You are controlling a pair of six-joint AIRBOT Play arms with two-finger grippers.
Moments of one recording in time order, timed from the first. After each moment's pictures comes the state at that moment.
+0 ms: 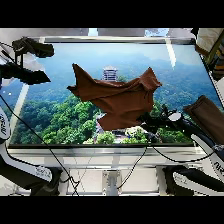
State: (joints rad) left arm 0.31 -1.71 1.75 1.12 -1.33 -1.13; right arm 0.09 -1.23 0.51 -0.65 0.68 1.69
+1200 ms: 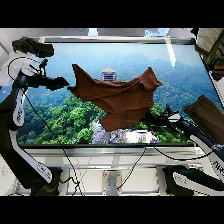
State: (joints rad) left arm 0.23 -1.97 1.70 0.83 -1.05 -1.11; right arm 0.09 -1.24 0.49 -0.63 0.53 1.68
